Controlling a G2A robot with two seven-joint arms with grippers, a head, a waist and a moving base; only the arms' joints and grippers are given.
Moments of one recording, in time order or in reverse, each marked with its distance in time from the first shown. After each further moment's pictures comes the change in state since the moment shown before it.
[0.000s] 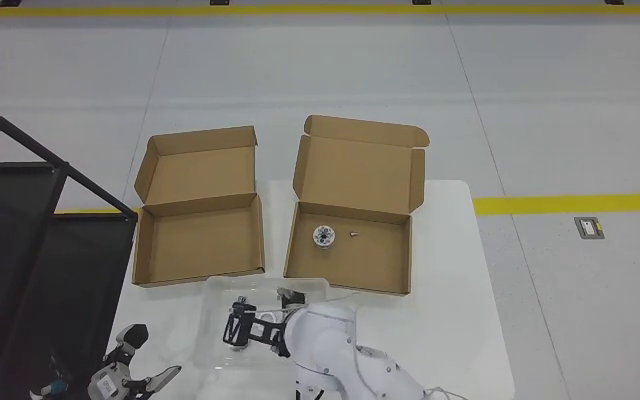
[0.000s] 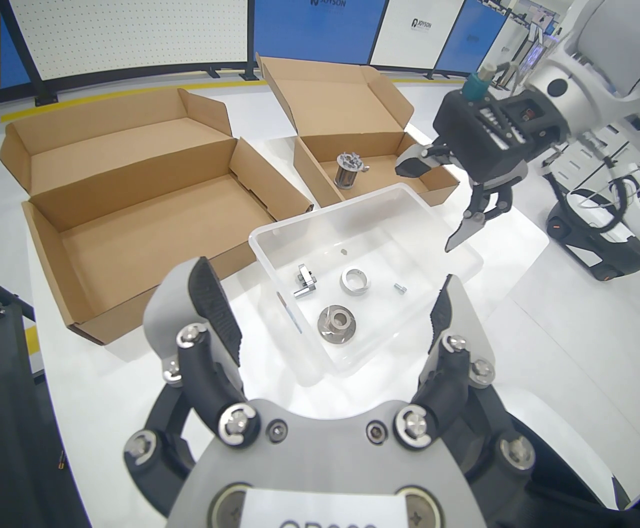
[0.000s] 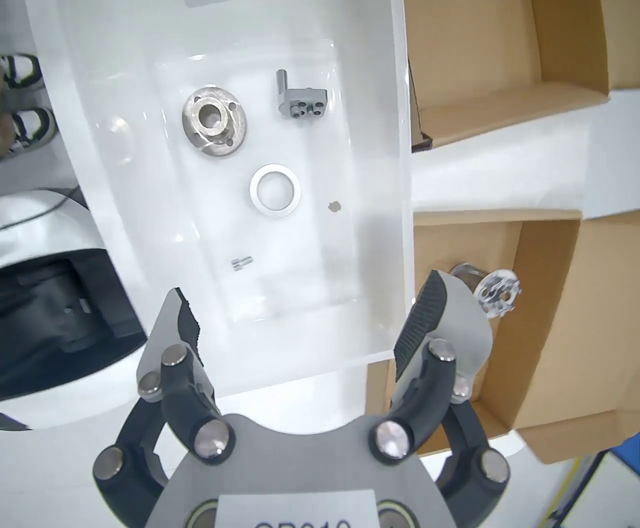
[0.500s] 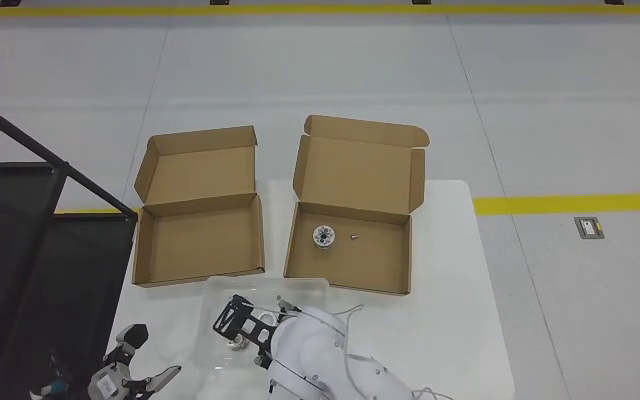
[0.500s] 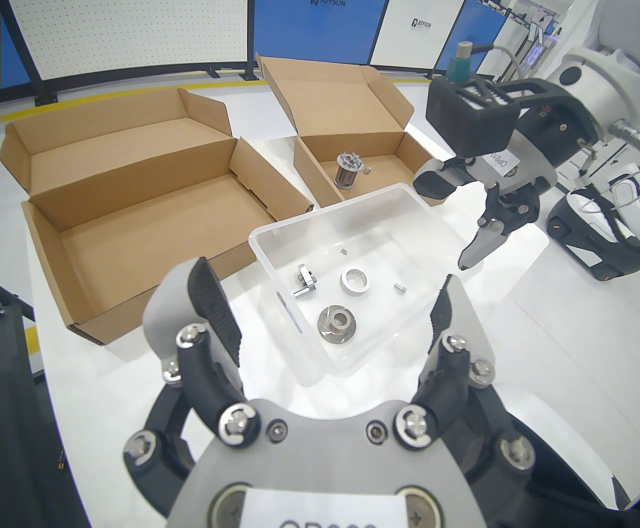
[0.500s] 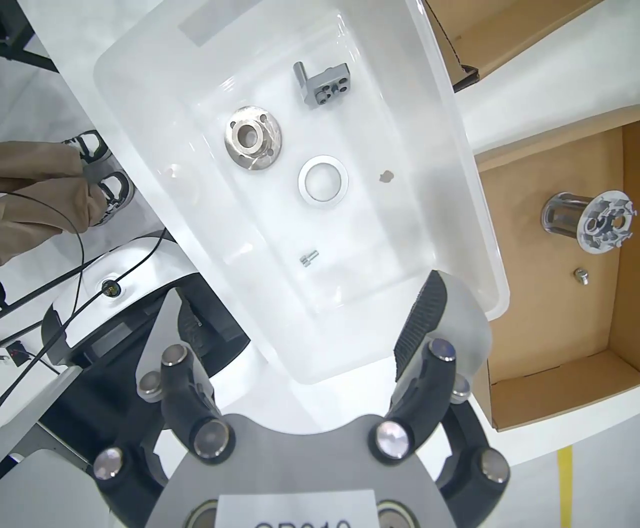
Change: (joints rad) left arm 0.000 0.000 0.000 0.000 0.000 0.000 0.000; right arm 0.011 -0.036 -0.024 0.012 0.084 0.264 0.085
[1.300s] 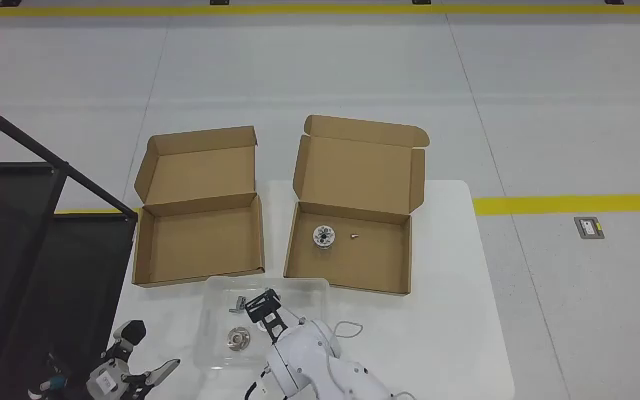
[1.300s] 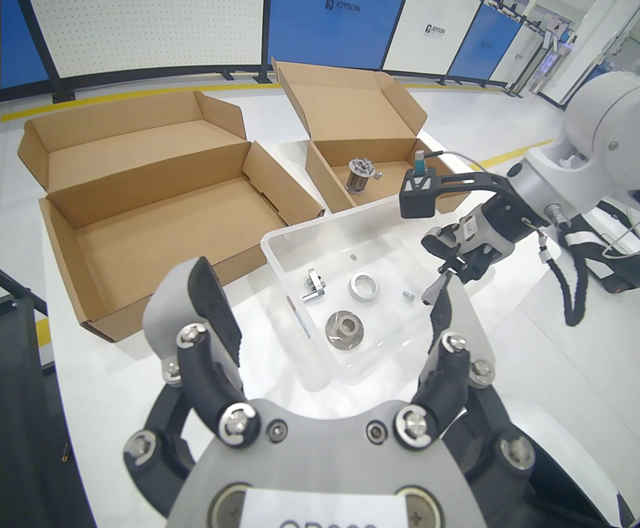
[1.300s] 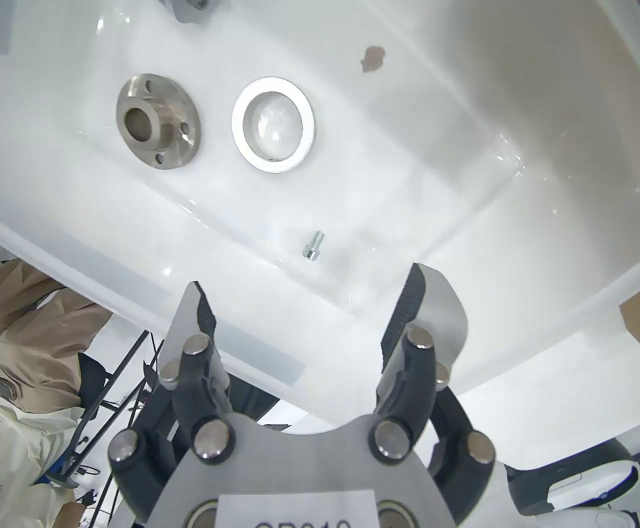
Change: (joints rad) left arm -0.006 -0.007 0.002 -0.011 -0.032 0.042 -0.027; right arm -0.054 -0.059 0.019 0.257 -0.069 0.448 -0.096
